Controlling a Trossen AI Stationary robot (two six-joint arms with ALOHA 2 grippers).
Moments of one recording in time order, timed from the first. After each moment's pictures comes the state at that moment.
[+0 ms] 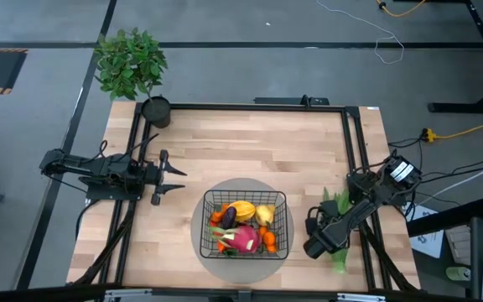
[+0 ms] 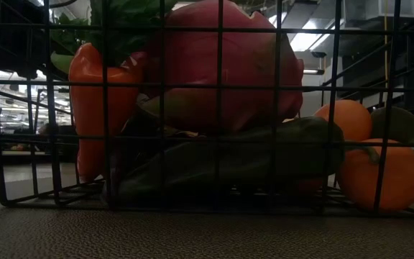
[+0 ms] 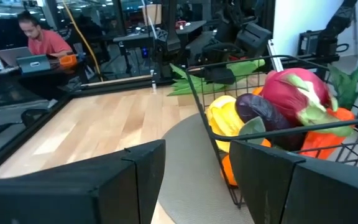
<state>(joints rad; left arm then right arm) -0.16 0.02 0.02 0.02 -0.13 0.12 0.76 1.82 0.99 -1.19 -0.03 2.22</state>
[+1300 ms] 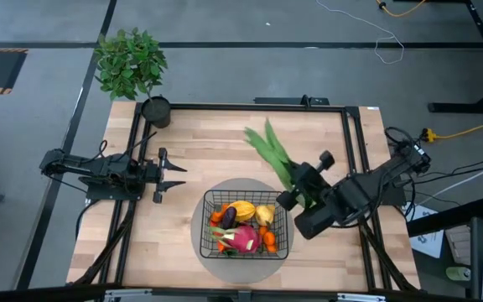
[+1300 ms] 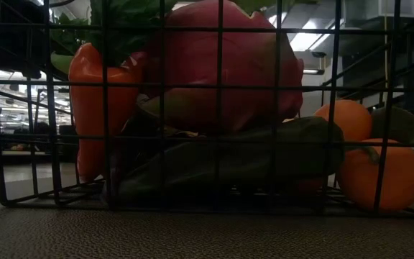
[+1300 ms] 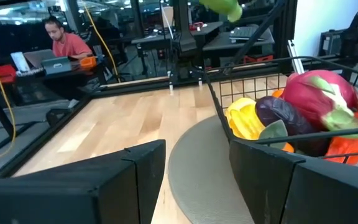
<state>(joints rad) -0.16 0.02 0.02 0.04 -0.20 0.14 0.56 1.63 1.71 -1.44 1.15 1.10</state>
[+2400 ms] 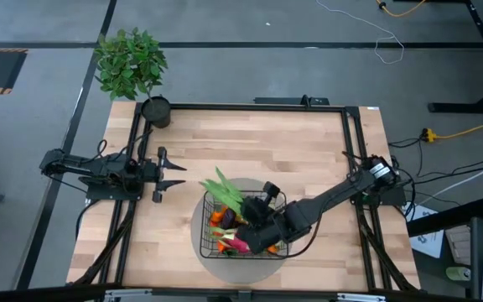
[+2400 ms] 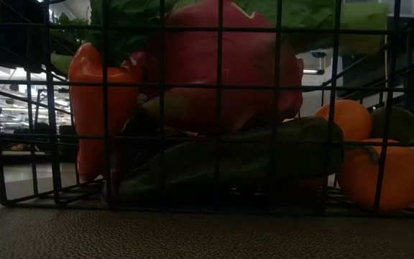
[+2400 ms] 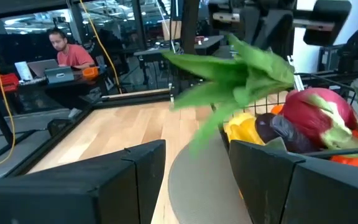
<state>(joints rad) -0.16 0.02 0.02 0.09 -0.20 0.13 0.49 1.97 1.74 -0.85 0.82 0.73</state>
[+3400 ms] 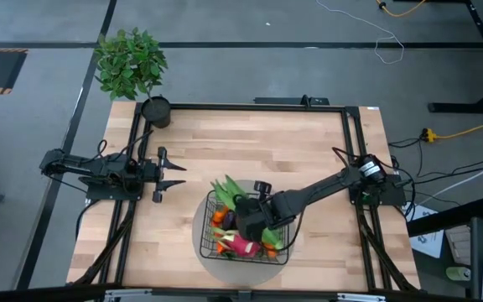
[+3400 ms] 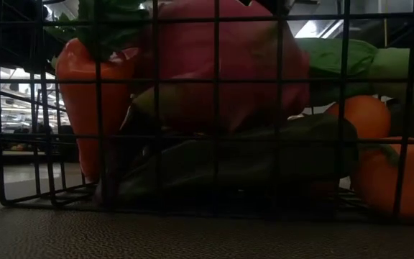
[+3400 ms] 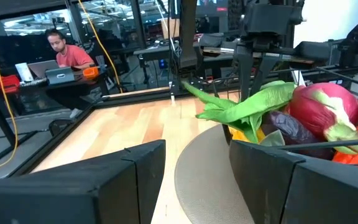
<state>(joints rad) -0.16 0.02 0.02 0.08 -0.20 0.15 0.39 2.04 1.74 -0.94 0.43 0.53</state>
